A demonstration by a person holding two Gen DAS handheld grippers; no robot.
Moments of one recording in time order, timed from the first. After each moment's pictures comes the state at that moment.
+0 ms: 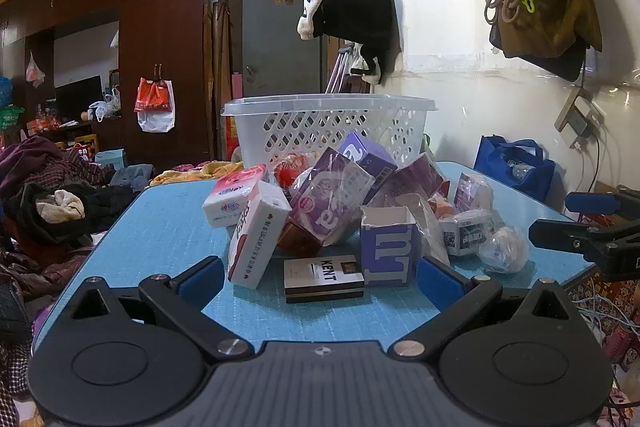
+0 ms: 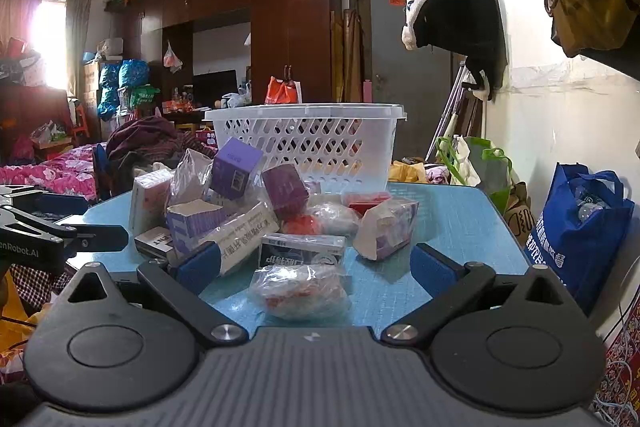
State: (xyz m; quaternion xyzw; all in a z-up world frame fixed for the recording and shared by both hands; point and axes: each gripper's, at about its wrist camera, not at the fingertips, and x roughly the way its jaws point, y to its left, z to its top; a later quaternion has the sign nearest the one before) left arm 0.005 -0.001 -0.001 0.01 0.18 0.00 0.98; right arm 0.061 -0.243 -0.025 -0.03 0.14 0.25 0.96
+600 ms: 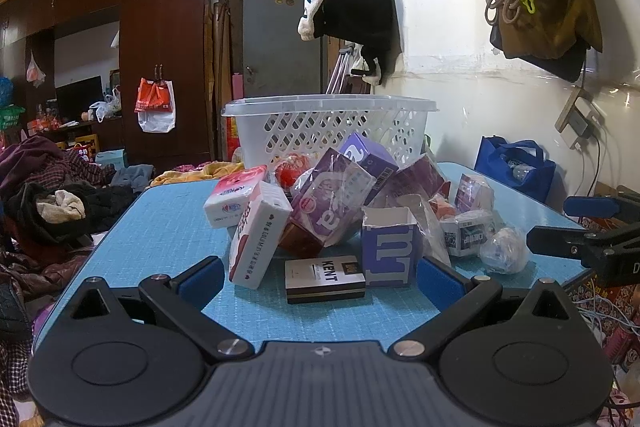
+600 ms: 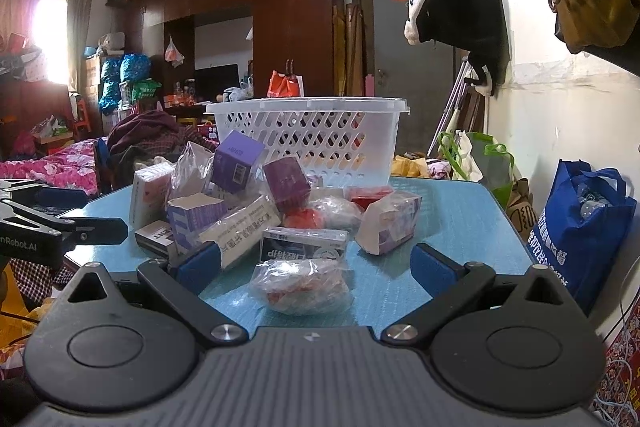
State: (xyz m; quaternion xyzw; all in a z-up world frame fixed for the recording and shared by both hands) left arm 0.005 -0.001 -0.001 0.00 0.18 0.00 0.98; right arm 0.064 -0.241 -0.027 -0.04 0.15 0.25 0.96
